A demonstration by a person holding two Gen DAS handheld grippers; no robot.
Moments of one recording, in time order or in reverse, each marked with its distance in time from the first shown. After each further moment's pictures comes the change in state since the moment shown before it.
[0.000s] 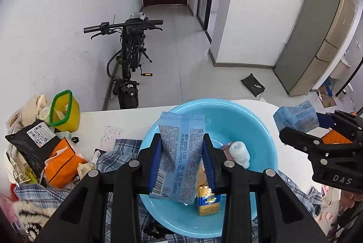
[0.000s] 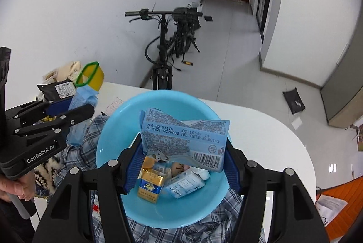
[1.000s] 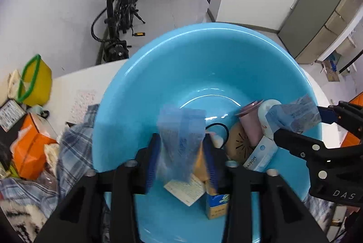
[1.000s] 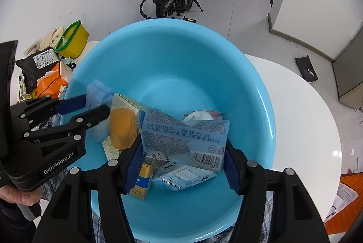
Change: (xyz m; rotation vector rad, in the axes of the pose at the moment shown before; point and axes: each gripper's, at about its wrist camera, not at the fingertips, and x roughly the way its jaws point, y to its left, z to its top) left arm 0.138 -0.007 -0.052 0.042 0.234 -0.004; right arm 0.114 -0.020 -0.036 0.003 0.224 0.003
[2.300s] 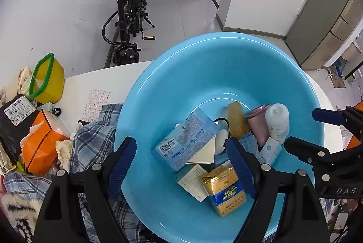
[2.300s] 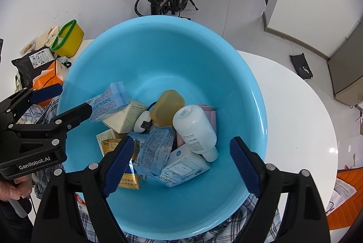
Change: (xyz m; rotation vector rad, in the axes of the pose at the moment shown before) left arm -0.014 0.015 -0.002 -0.031 -0.027 0.033; right arm -0.001 -0.007 -0.005 0.022 0.012 -0.028
